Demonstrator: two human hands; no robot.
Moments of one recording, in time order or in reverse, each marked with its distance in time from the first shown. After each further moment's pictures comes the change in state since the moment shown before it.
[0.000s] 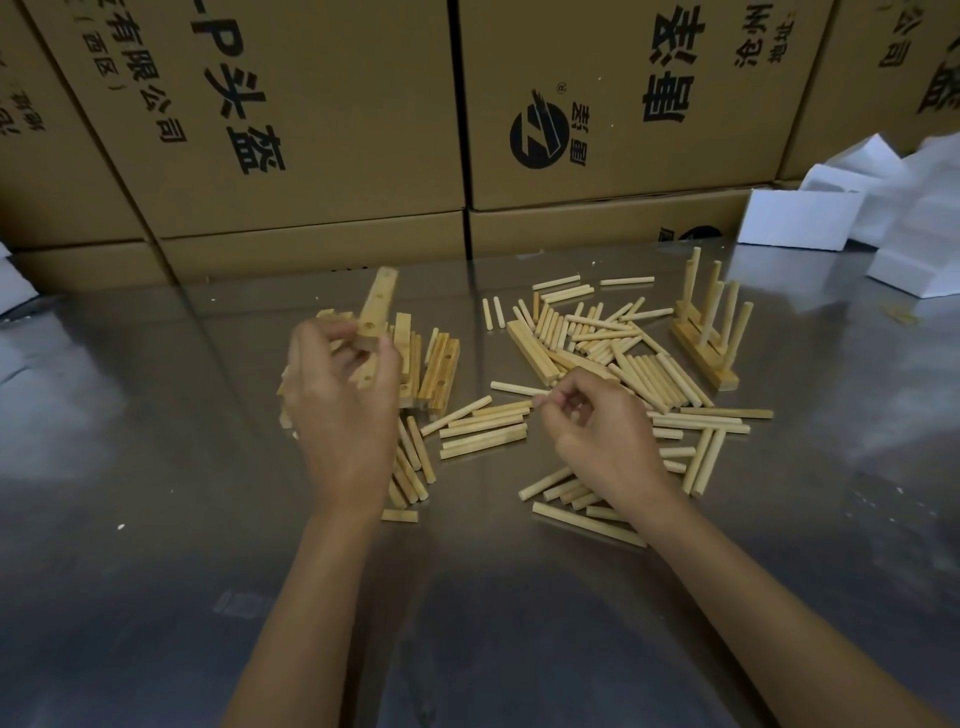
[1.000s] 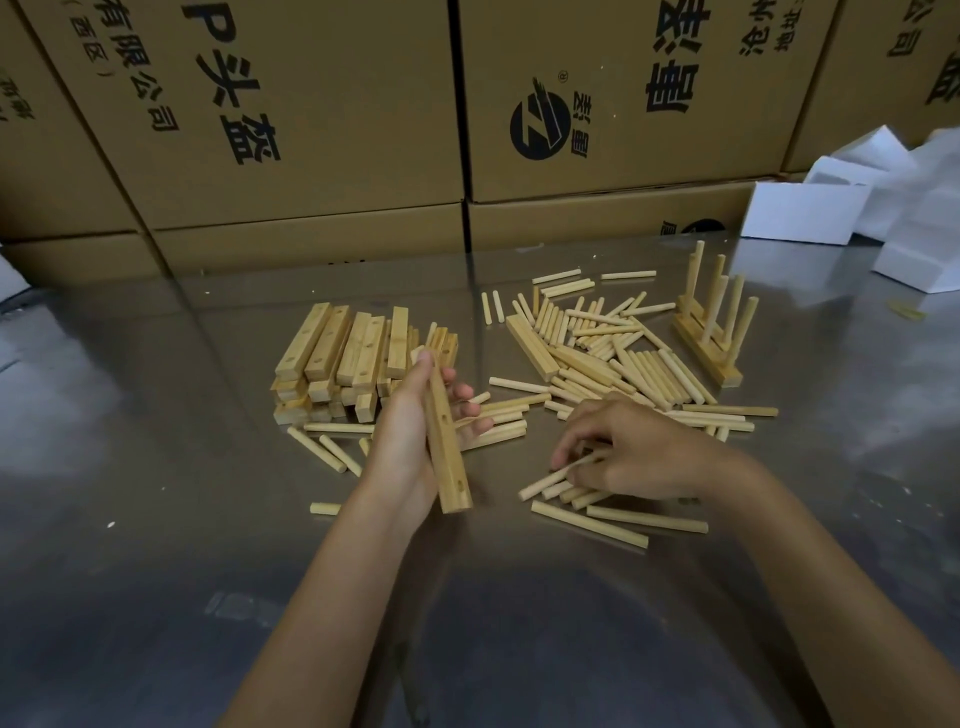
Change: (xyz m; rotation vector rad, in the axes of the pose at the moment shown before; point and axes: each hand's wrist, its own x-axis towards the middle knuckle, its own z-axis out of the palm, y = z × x) left_hand -0.018 0.010 0.028 -0.753 -0.427 -1.097; right_hand 0.017 0.010 -0.044 -0.287 -0.704 -0.001
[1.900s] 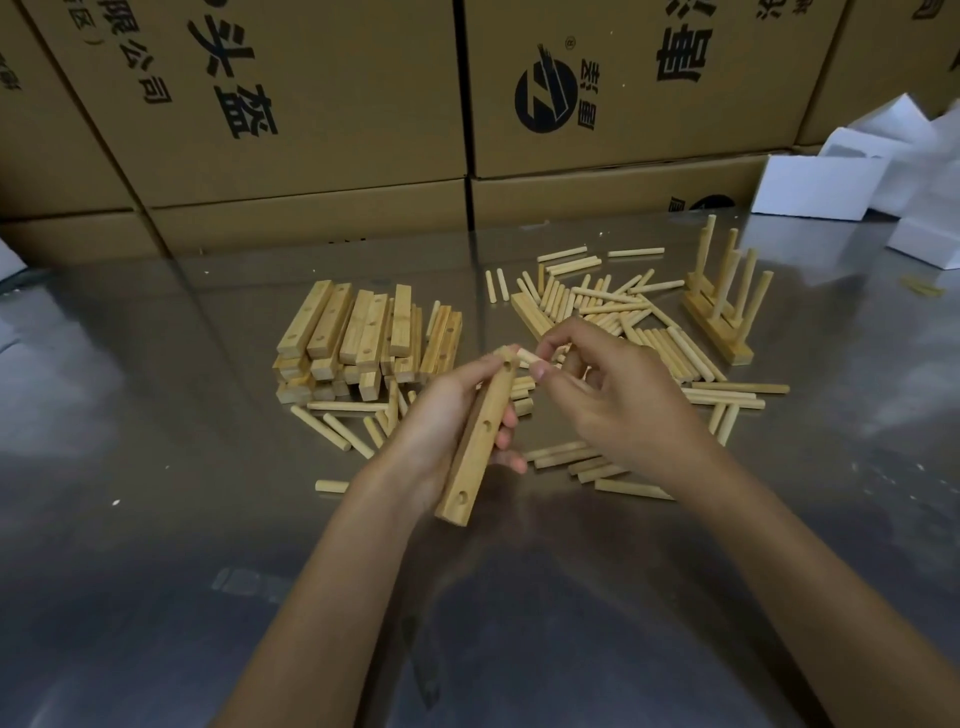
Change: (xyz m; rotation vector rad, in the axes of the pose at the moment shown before) left_hand -0.012 -0.001 0.006 0.266 -0.330 -0.178; right_hand -0.003 -0.035 0.018 0.182 0.555 -0.214
